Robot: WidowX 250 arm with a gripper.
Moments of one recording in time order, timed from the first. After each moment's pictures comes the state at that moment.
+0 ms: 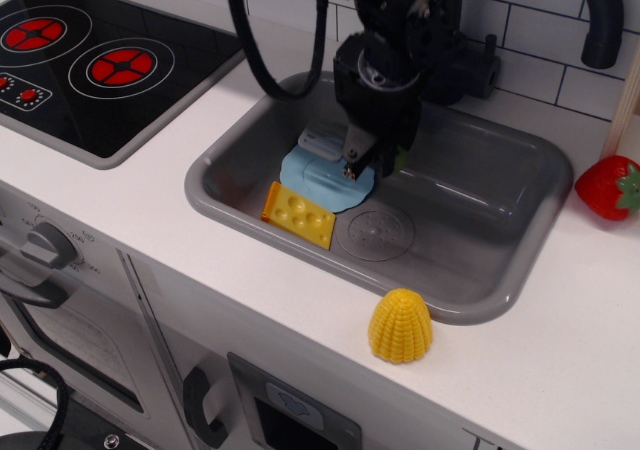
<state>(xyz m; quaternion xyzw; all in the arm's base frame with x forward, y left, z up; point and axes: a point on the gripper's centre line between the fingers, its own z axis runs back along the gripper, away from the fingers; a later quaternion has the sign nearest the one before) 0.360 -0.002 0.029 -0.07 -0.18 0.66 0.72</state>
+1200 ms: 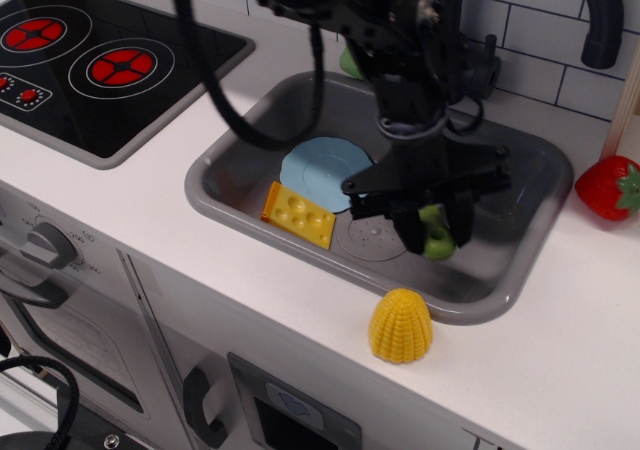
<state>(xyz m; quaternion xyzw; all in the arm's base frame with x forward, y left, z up) 0.297 -0.068 0.026 -0.10 -0.08 0.27 0.95</state>
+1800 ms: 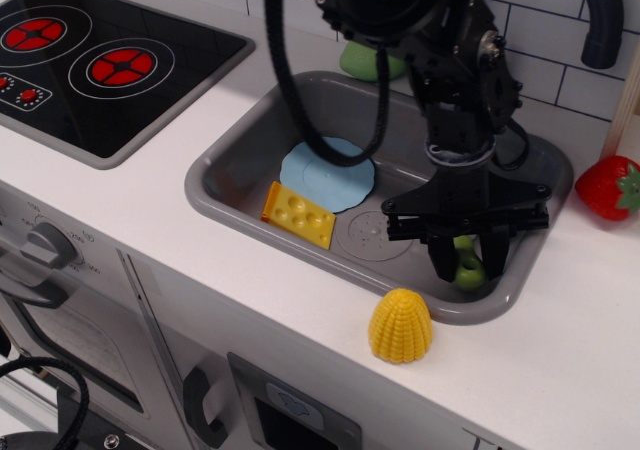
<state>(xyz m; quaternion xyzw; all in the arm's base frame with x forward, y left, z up) 0.302 -0.088 0.005 -0.09 -0.04 0.24 0.97</state>
